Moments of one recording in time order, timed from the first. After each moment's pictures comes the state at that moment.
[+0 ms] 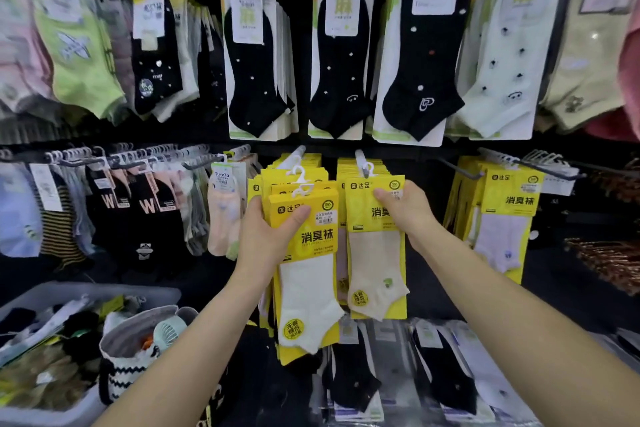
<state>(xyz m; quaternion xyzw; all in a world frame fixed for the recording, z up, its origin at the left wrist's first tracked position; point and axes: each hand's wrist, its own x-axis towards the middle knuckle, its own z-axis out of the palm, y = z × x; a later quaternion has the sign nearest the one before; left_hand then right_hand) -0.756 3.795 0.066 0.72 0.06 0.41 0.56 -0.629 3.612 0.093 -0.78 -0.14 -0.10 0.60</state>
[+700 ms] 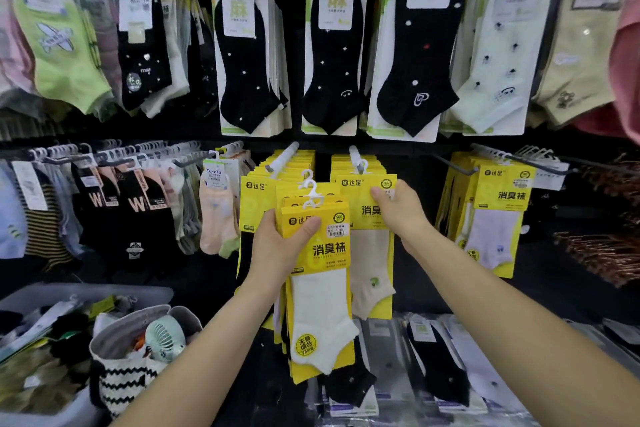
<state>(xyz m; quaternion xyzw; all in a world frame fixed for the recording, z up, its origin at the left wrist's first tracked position) -0.747 3.778 0.047 0.71 0.05 0.34 0.61 -0.635 3.614 0.085 -0.79 -0.14 -0.12 0.59</state>
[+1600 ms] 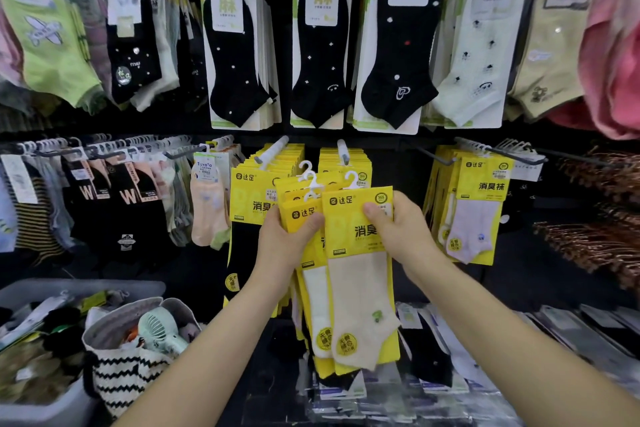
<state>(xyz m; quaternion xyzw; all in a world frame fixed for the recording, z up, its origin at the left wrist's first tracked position) -0.755 3.750 0.044 0.67 0.03 0.31 0.67 -0.715 3.586 0.075 -0.75 -0.20 -0.11 0.62</state>
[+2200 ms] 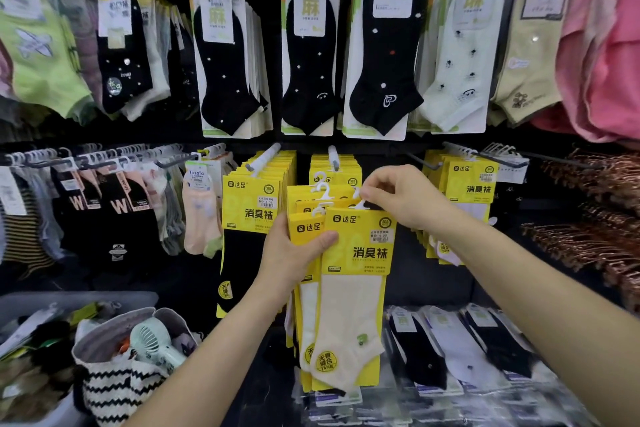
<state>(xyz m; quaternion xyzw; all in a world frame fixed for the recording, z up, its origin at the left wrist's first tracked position) -0.760 3.737 0.044 0.71 -0.02 0.29 0.64 -0.709 3.559 0.135 -0.87 -0.32 -0.15 0.36</state>
